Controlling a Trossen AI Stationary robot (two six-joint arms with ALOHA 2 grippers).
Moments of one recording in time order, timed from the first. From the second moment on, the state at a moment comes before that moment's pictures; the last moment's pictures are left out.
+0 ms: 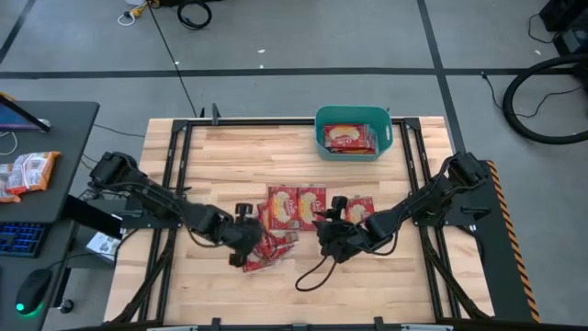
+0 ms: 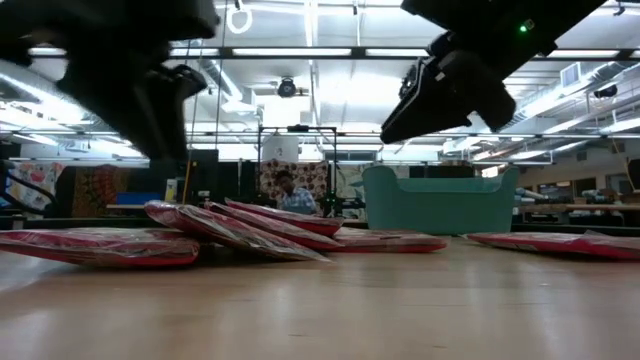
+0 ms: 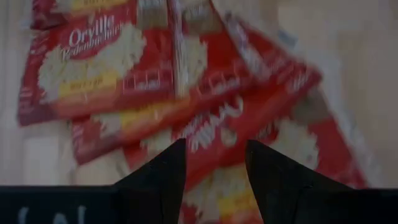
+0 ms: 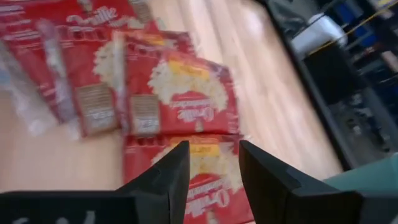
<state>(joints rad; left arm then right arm) -0.45 1.51 0.94 -0.55 -0.32 -0.27 0.47 1.70 0.97 -0.18 0.87 0.15</state>
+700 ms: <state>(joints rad) -0.63 1.73 0.91 -0.50 -0.74 0.10 0.40 1.70 0.97 -0.07 0.78 0.06</state>
